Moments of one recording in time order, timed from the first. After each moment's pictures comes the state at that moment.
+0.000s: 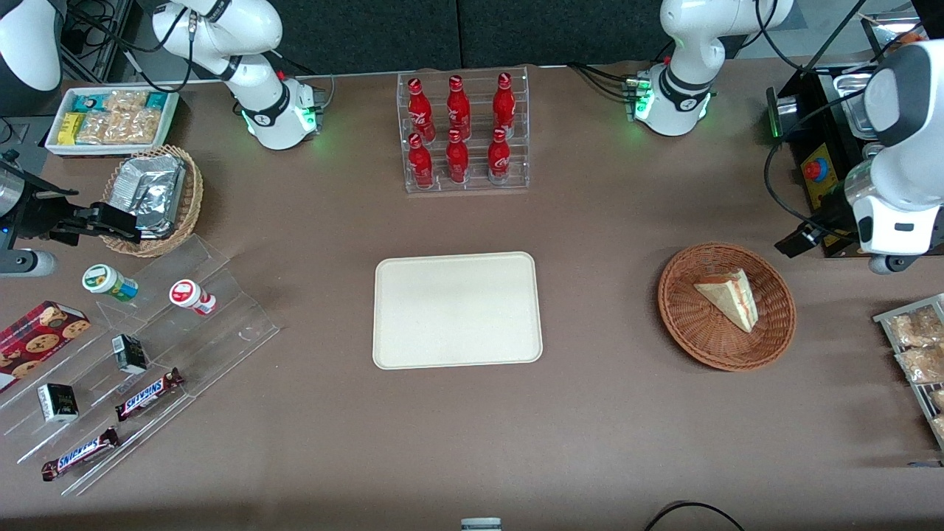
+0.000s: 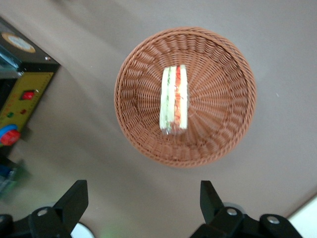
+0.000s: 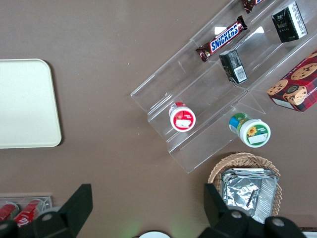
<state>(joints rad) 0.07 -0.04 -0.04 -1.98 0.04 1.81 -0.71</state>
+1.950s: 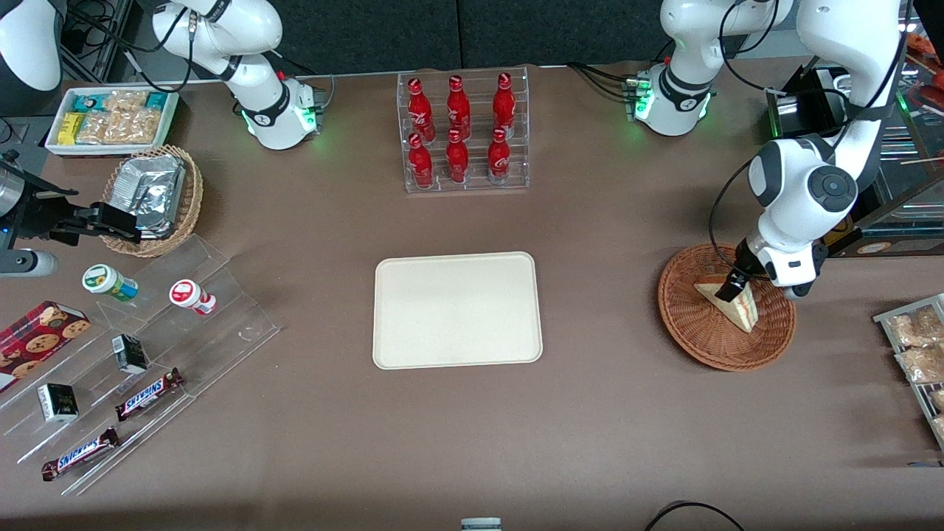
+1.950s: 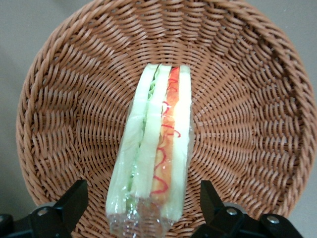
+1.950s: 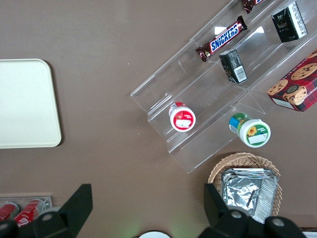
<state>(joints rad) 0.08 0.15 -0.06 -2.41 0.04 2.62 -0.93</state>
